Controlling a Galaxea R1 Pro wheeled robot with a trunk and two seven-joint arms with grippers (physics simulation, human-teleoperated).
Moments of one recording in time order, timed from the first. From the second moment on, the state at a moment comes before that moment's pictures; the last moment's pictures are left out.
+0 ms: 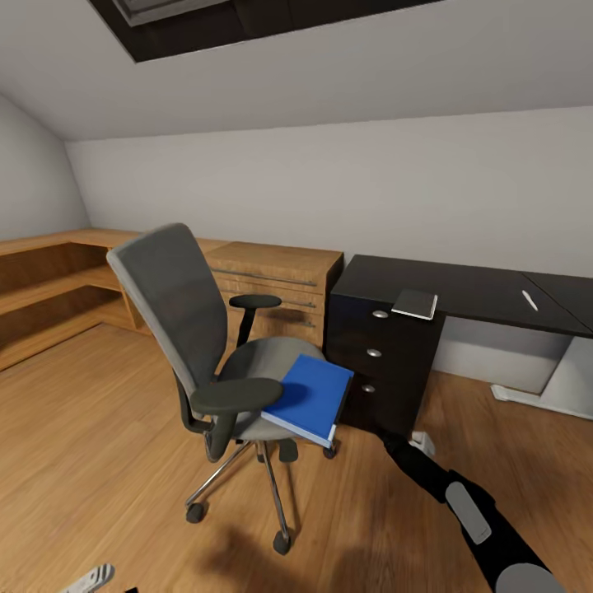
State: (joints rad) left arm 0.03 0.12 0.42 -1.06 0.30 0.54 -0.29; right arm -0.50 -0.12 -0.10 -0.68 -0.77 0.37 0.57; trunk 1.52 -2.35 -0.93
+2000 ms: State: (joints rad) left arm 0.03 0.12 0.42 -0.93 0.32 0.40 -0.29; right arm -0.50 -0.12 -0.01 -0.69 -0.77 0.37 0.65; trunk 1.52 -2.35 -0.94
